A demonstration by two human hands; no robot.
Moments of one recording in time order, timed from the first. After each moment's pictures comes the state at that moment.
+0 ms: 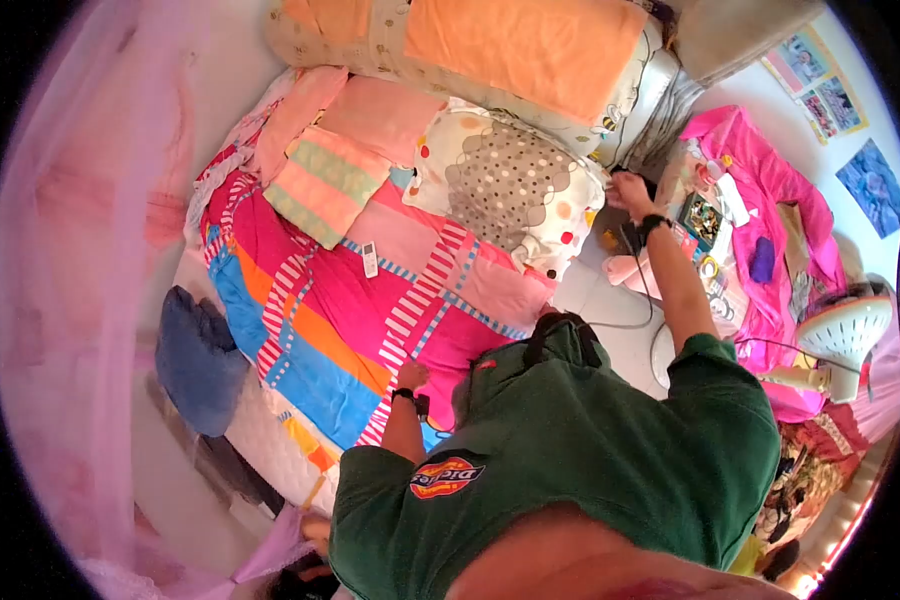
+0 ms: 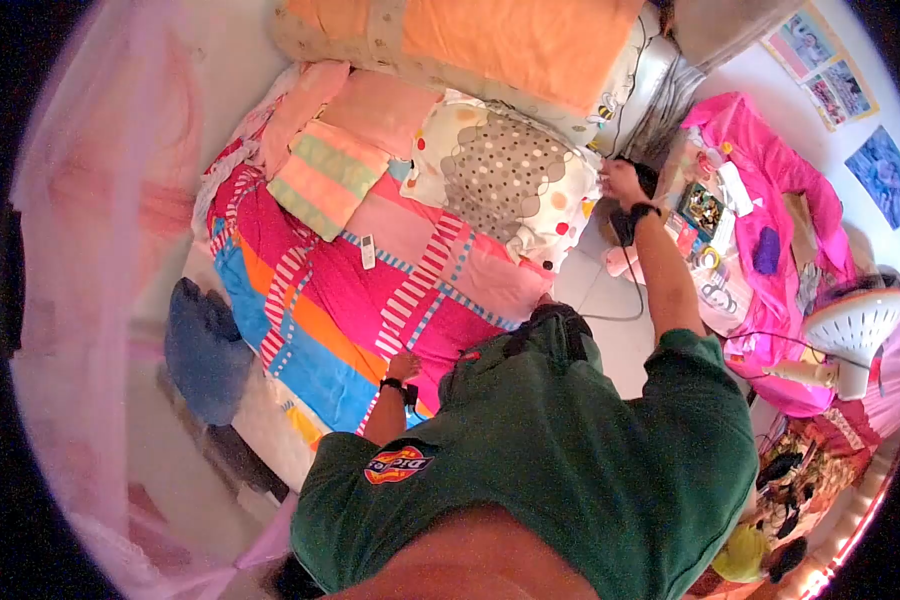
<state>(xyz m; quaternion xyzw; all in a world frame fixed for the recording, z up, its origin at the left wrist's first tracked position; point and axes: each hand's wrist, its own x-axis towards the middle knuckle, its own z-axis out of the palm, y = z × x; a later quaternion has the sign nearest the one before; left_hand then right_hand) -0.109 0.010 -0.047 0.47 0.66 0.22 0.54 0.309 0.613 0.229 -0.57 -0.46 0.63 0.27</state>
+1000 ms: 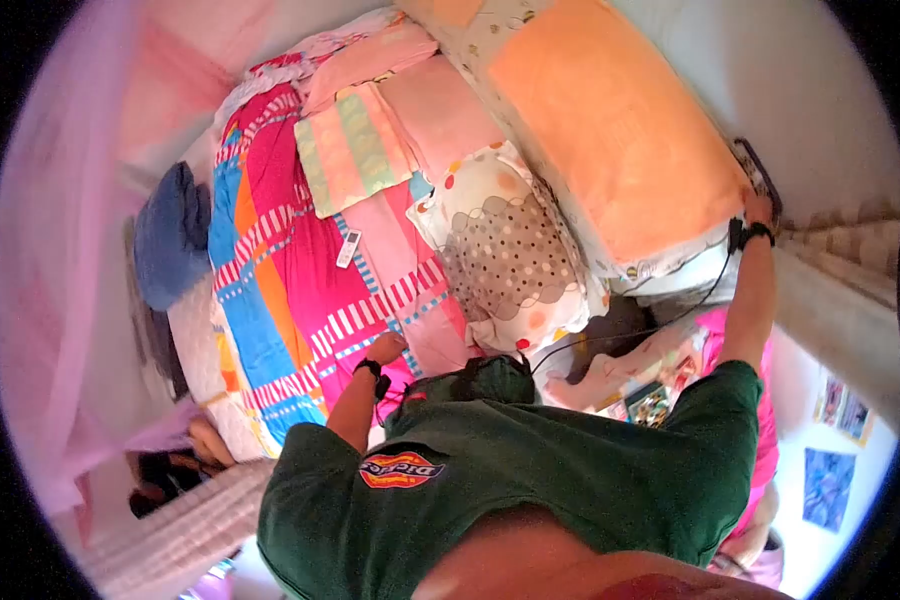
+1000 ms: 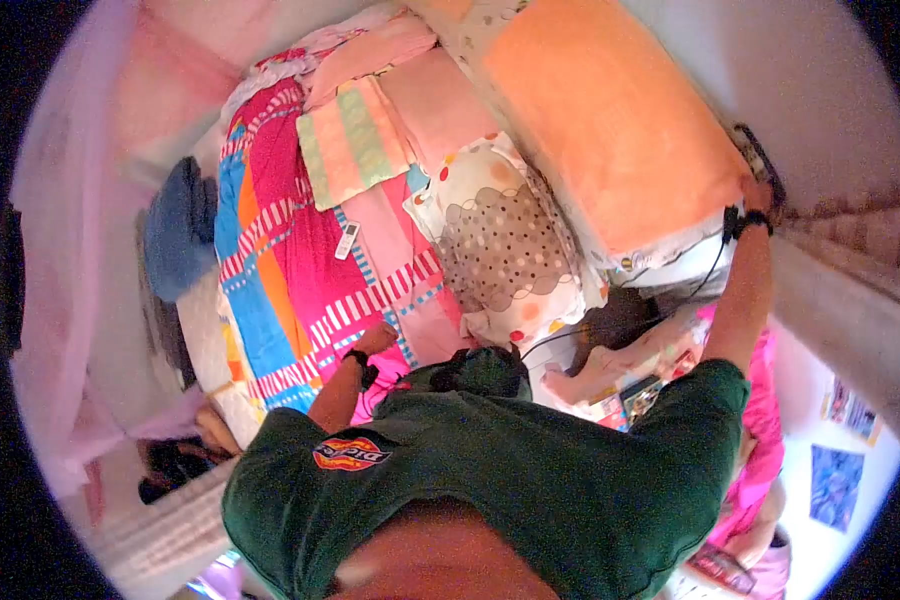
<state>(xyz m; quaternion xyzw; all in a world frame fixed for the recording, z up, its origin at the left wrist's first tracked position) -0.018 0.265 0.100 0.34 0.83 0.18 0.41 0.326 1.202 0.305 -0.69 -0.72 0.05 0.11</state>
